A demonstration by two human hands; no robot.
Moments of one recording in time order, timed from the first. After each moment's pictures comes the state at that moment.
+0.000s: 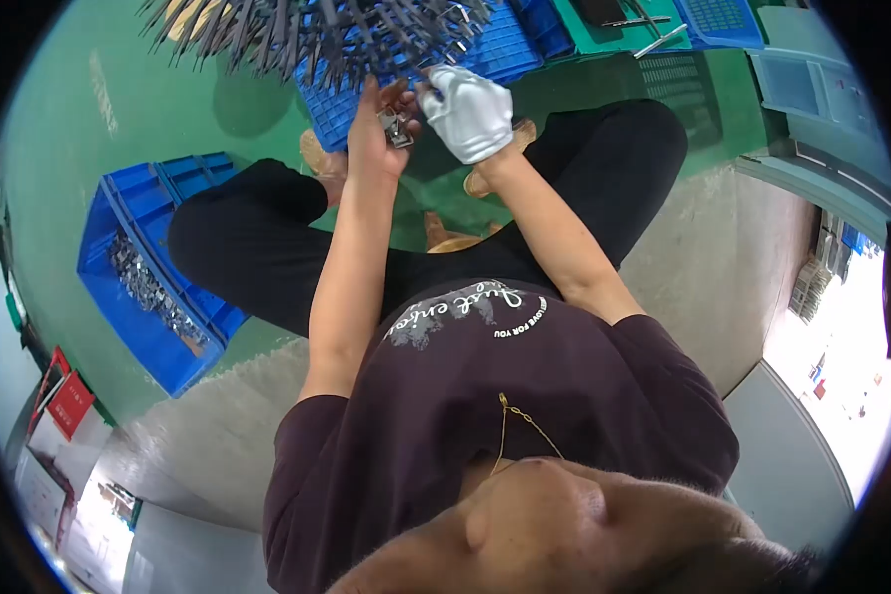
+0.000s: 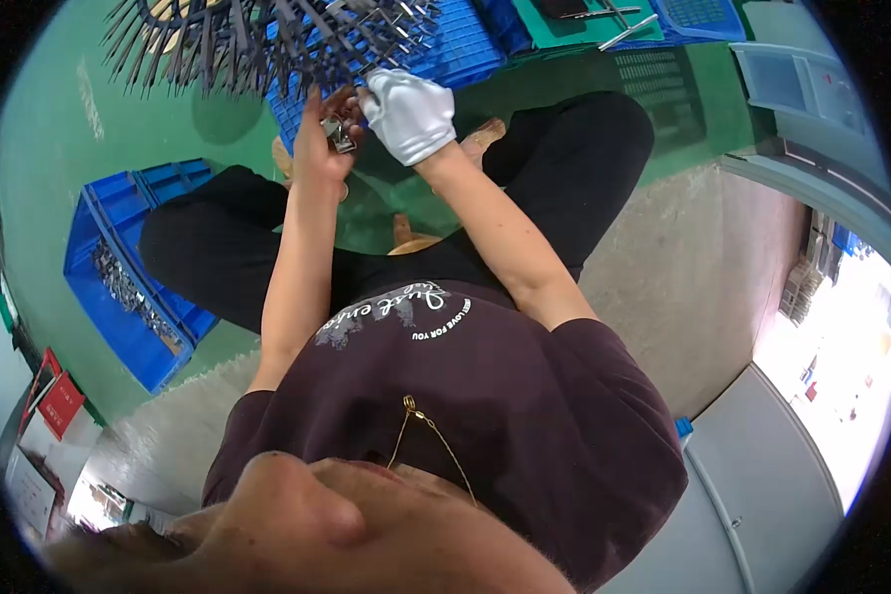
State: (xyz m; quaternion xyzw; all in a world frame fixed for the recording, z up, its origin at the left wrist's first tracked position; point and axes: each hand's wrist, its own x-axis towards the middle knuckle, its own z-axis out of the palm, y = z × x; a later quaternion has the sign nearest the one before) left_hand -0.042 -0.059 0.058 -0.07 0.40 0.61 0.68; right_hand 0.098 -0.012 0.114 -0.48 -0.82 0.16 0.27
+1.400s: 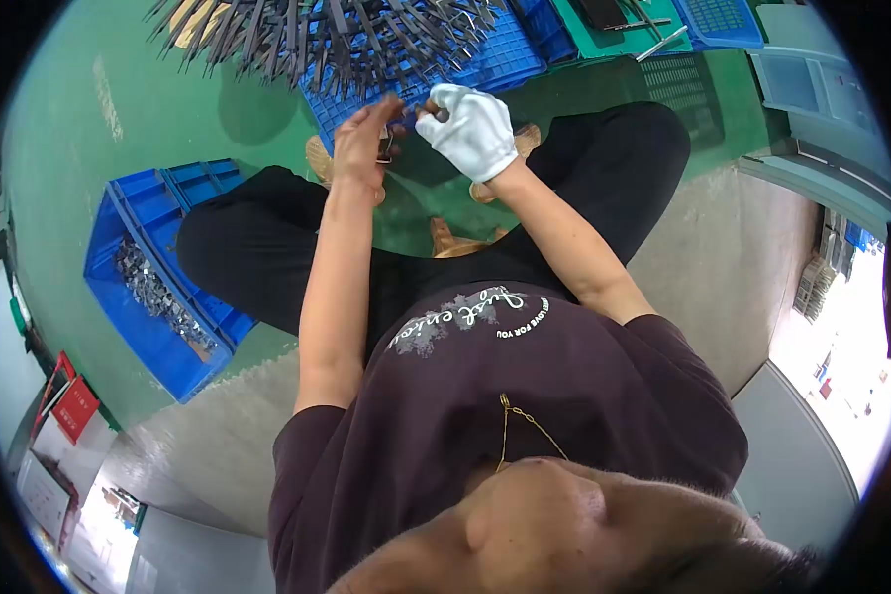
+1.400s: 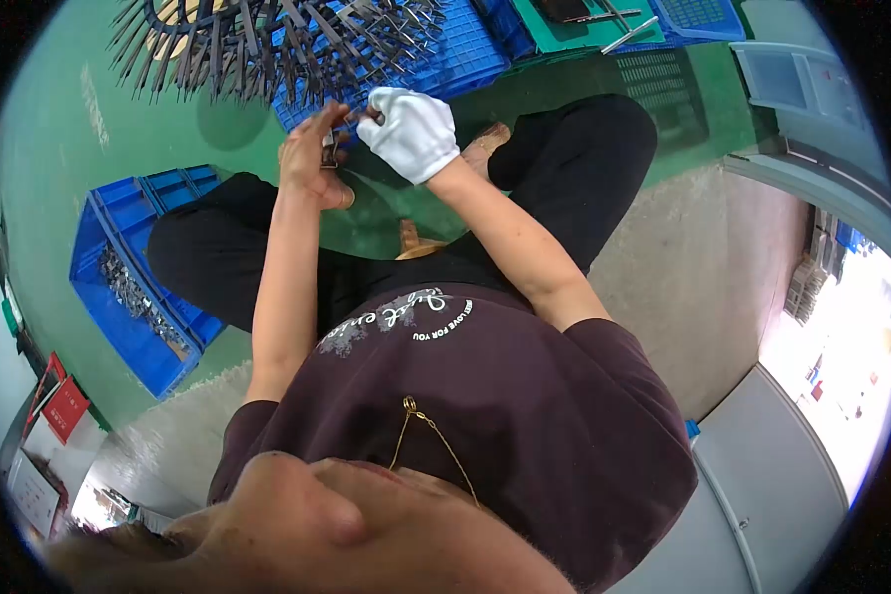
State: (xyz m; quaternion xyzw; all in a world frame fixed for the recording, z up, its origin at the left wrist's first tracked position) left_hand -0.056 -0.068 0.113 0.07 0.65 0.49 0.58; right_hand 0.095 -0.024 0.124 -0.49 -0.79 0.30 0.21
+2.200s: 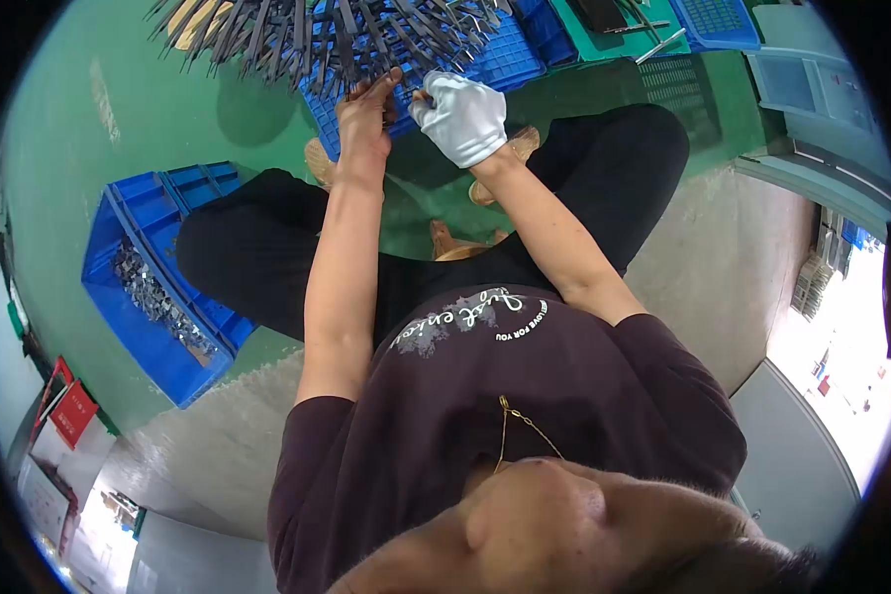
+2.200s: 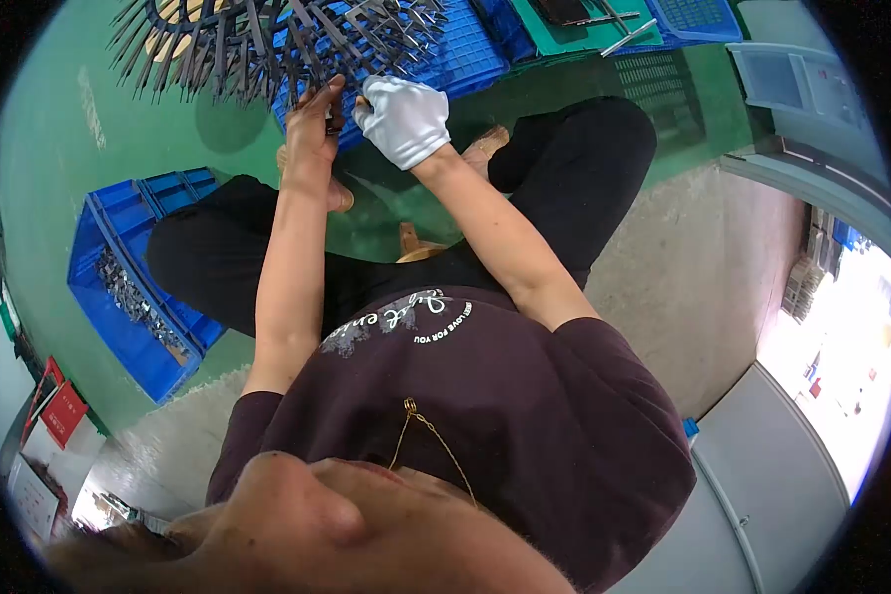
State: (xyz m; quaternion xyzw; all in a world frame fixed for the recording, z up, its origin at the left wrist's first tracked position) left_hand -0.066 -0.028 0.060 0.05 0.55 0.63 0.55; right_hand 0.078 -0.009 0.102 -0.48 -0.83 0.15 0.25
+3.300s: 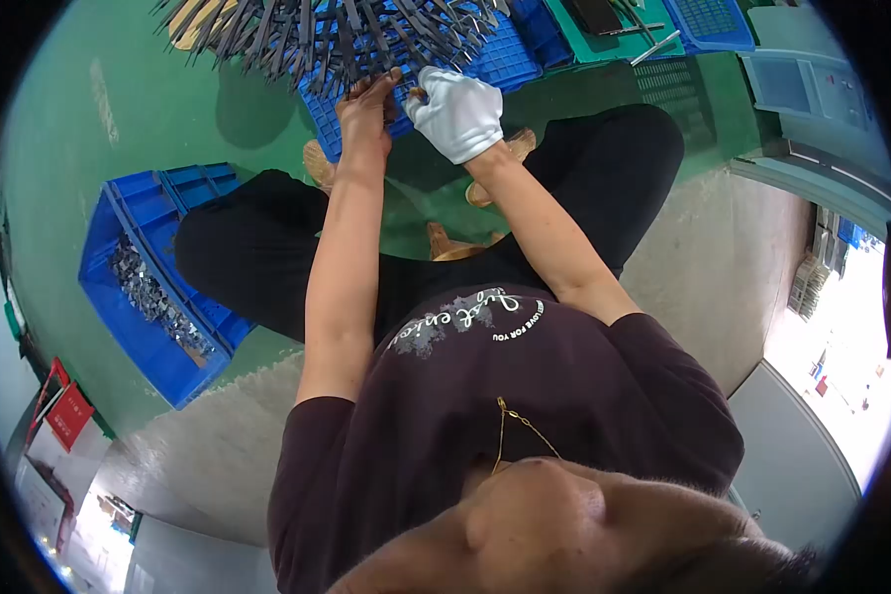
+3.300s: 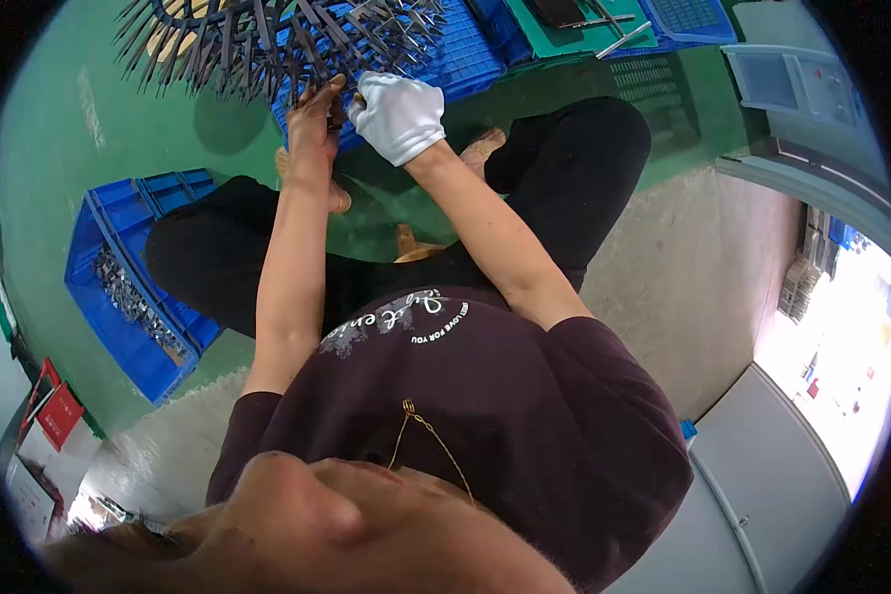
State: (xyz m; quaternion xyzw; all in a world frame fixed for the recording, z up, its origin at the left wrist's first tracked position) left_hand -0.063 -0.027 0.057 0.04 0.55 0.64 0.54; right_hand 0.071 -0.009 0.120 -0.51 -0.83 0.16 0.19
